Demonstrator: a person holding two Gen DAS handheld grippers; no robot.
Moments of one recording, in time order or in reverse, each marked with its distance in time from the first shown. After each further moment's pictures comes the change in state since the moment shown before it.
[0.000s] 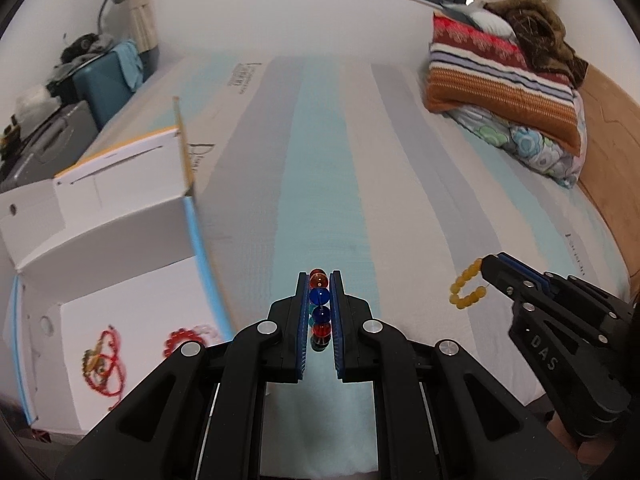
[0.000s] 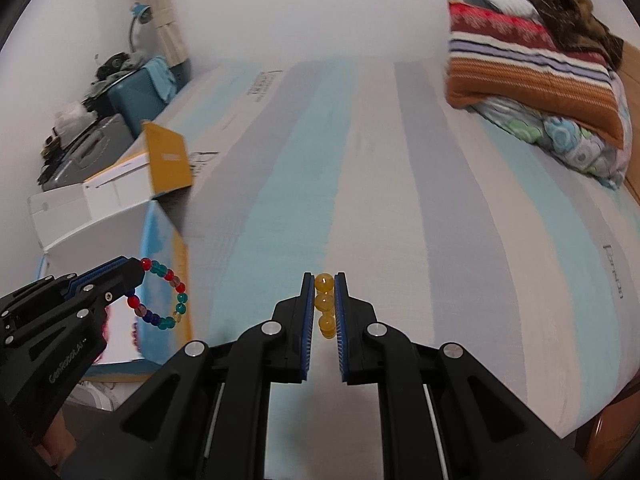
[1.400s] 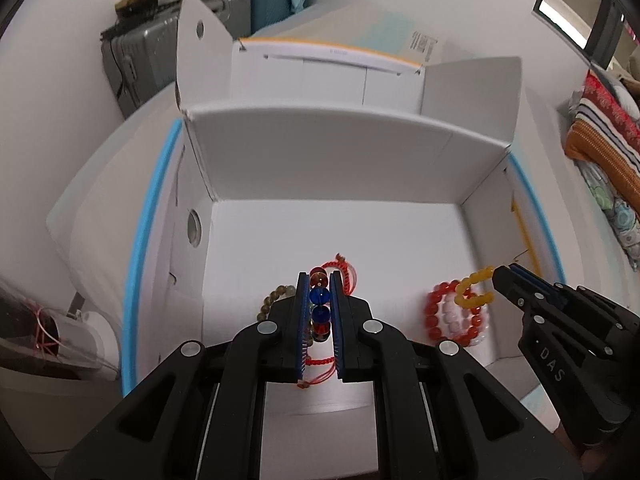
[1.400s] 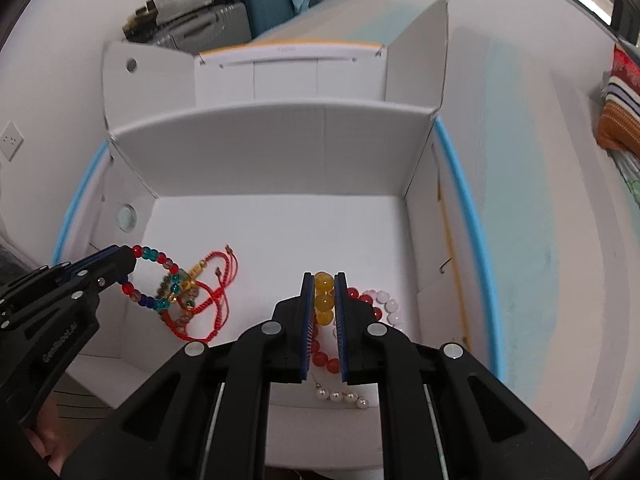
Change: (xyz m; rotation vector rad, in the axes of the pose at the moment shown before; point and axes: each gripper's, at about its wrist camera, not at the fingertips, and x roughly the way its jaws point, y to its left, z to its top) left arm 0.007 0.284 -0.088 -0.352 0.118 0.208; right arm 0.096 0.283 -0.041 -0.308 0.199 0.168
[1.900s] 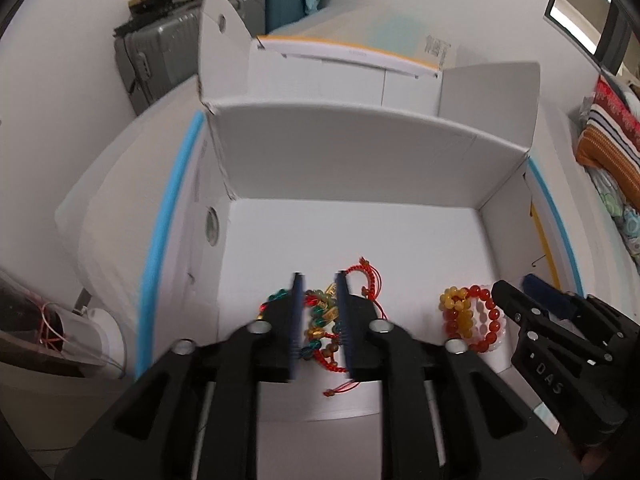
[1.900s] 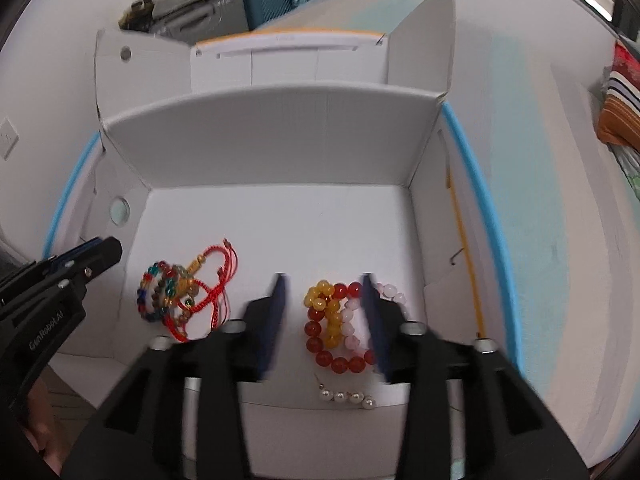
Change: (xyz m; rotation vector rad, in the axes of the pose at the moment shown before) left arm -0.005 0.009 -0.002 -0.025 -0.037 0.041; right arm 0.001 0.002 -0.005 0.017 -0.007 -0.002
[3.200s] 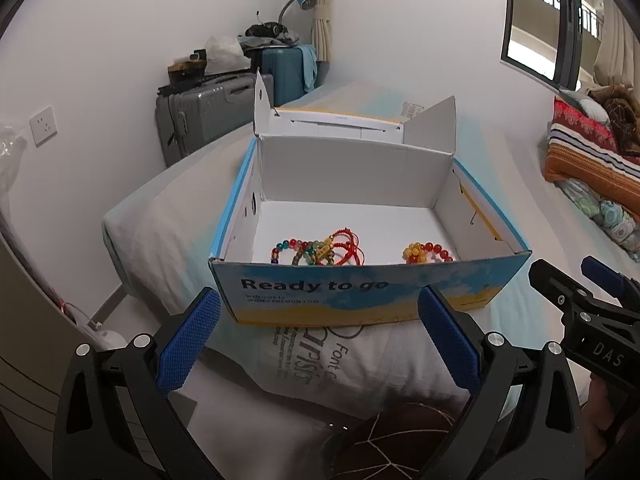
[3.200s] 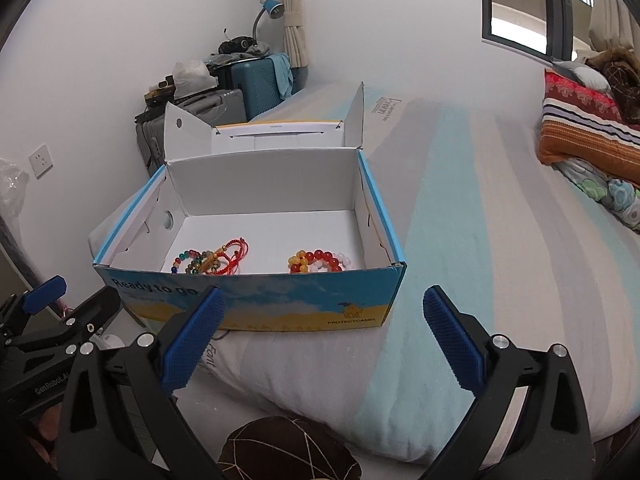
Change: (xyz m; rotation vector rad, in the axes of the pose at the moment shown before) left arm -0.119 -0.006 -0.144 0.028 -0.310 0.010; right arm -0.130 -0.017 -0.131 0.033 -0.355 -0.042
